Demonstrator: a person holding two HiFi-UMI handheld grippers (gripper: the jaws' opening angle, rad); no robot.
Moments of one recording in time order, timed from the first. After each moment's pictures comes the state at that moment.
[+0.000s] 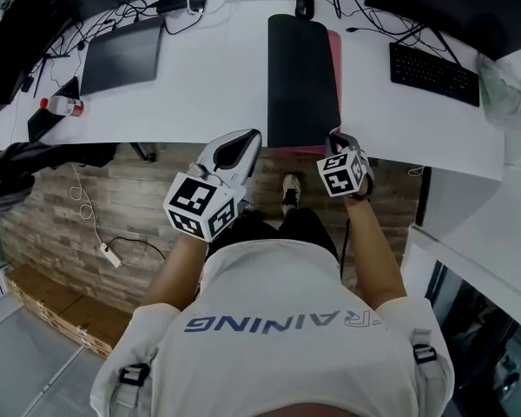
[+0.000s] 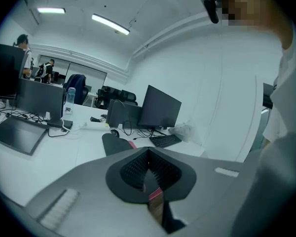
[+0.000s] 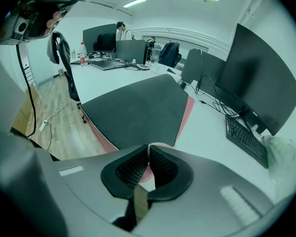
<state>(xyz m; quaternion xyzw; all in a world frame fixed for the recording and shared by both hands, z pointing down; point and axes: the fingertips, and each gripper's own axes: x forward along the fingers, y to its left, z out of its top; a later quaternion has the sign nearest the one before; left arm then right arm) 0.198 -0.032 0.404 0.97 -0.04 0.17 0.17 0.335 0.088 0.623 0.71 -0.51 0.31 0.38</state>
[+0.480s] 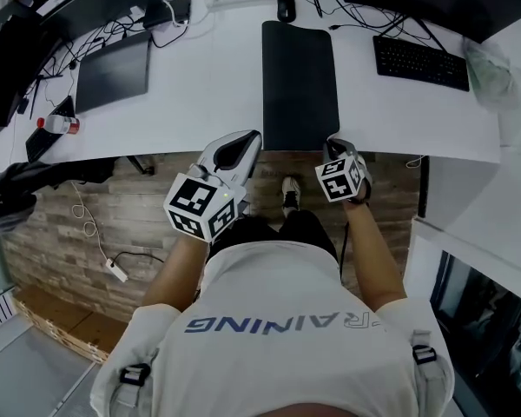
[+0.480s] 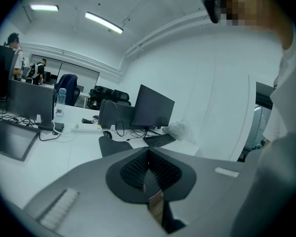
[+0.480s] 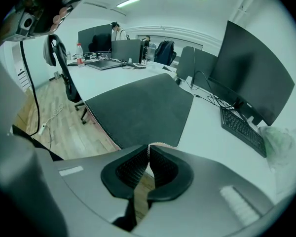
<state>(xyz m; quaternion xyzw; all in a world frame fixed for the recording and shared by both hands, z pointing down) 0.213 -0.015 0.396 0.97 0.00 0.17 0.16 0.330 0.118 0.625 0.72 -0.50 0.32 0.36</state>
